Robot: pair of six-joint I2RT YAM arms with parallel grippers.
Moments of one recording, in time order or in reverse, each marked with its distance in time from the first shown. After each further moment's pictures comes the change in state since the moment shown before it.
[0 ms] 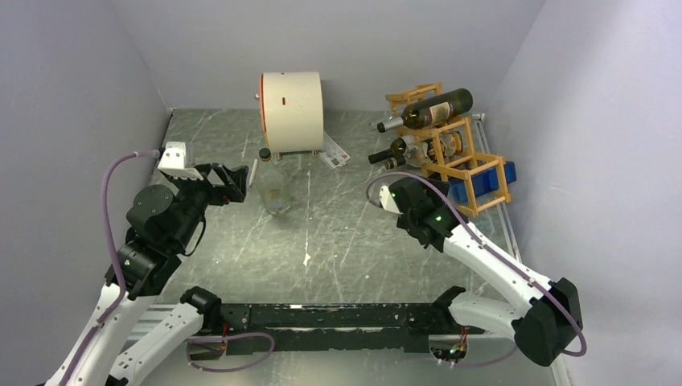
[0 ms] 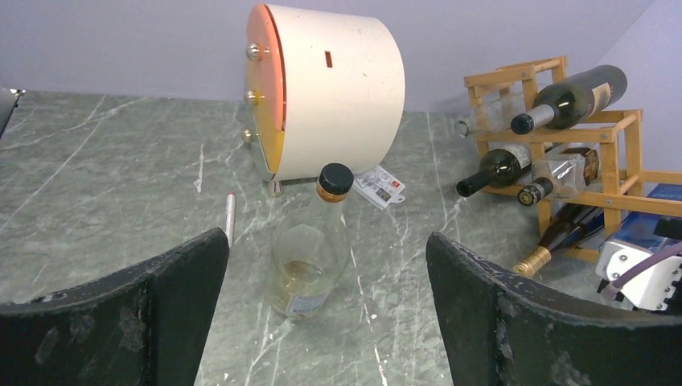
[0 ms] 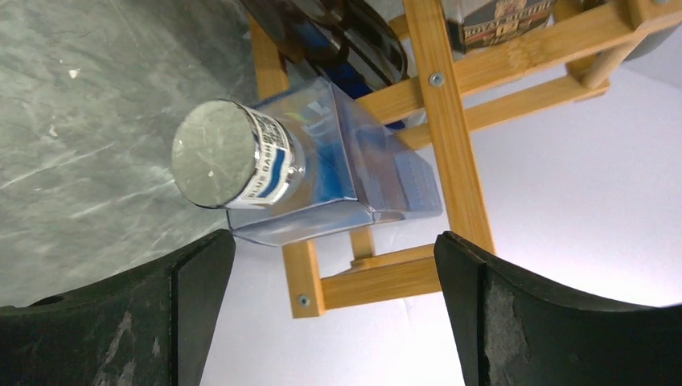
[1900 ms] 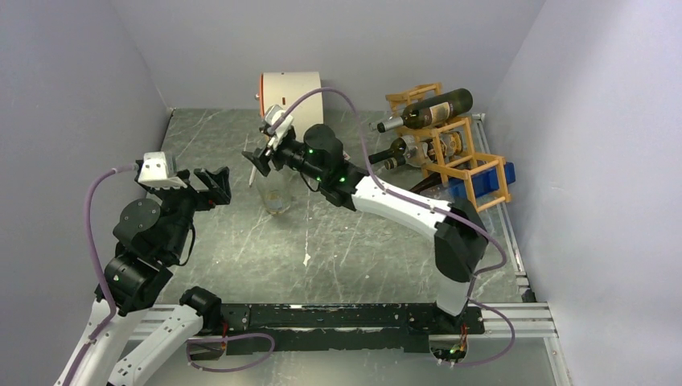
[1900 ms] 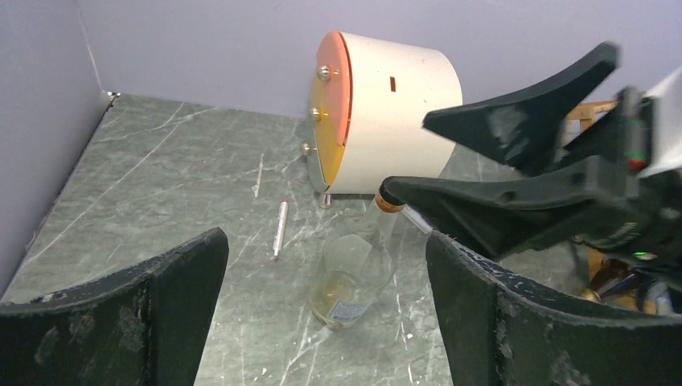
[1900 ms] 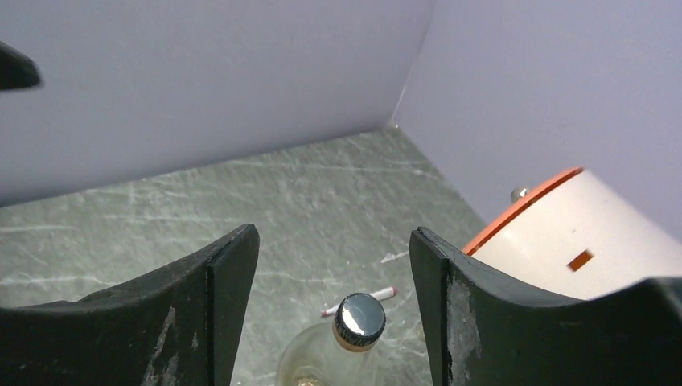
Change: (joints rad) left arm 0.000 -0.092 -0.009 -0.040 -0.163 0.032; right arm 0.305 0.753 0.694 1.064 -0.874 0.721
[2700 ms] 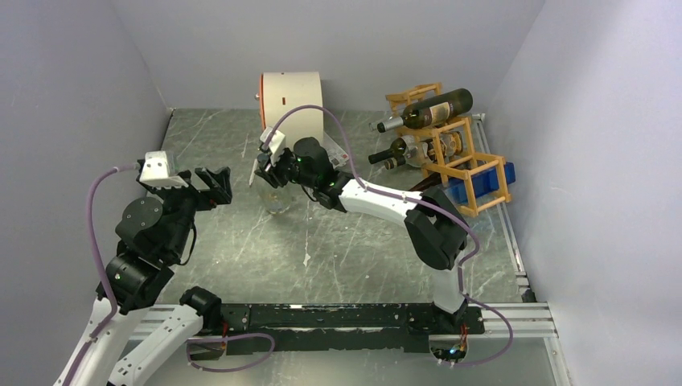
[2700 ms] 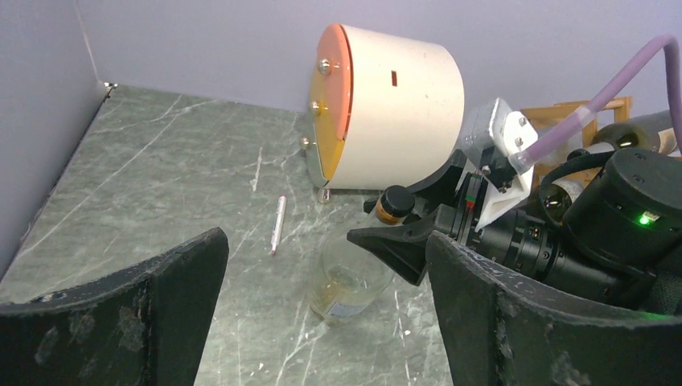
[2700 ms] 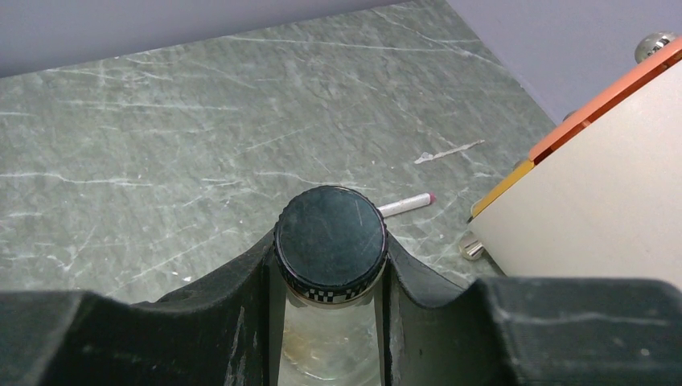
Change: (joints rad) left arm 0.000 -0.002 -0.015 -0.004 -0.003 -0.019; right arm -0.031 0.127 -0.052 -0.038 -0.054 0.006
